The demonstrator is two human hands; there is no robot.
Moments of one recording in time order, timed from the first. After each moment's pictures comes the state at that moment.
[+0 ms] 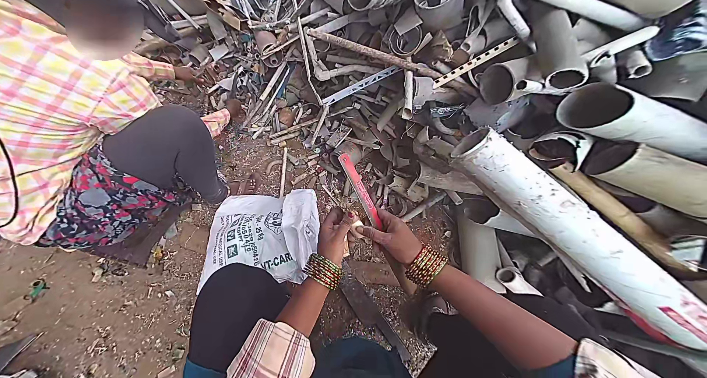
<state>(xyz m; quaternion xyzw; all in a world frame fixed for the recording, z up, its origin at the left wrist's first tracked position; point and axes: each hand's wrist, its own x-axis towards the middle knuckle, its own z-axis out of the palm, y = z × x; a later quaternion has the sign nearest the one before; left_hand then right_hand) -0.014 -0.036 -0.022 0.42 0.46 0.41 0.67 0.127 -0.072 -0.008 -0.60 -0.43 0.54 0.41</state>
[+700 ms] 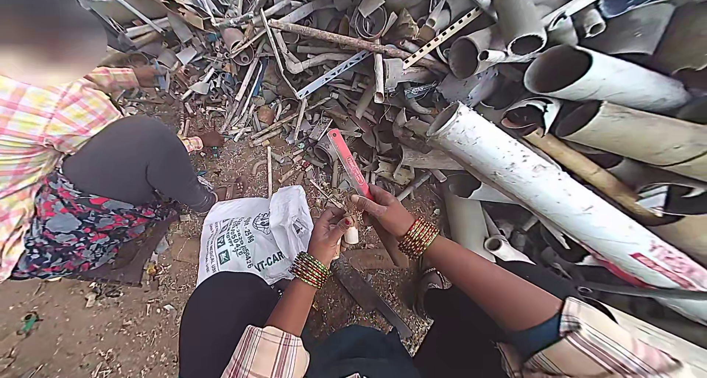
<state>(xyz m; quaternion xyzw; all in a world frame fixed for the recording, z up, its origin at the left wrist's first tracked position) -0.017 -0.048 -0.022 0.50 0.40 0.33 0.70 0.149 -0.070 0.001 -0.61 -0.40 0.52 0.44</state>
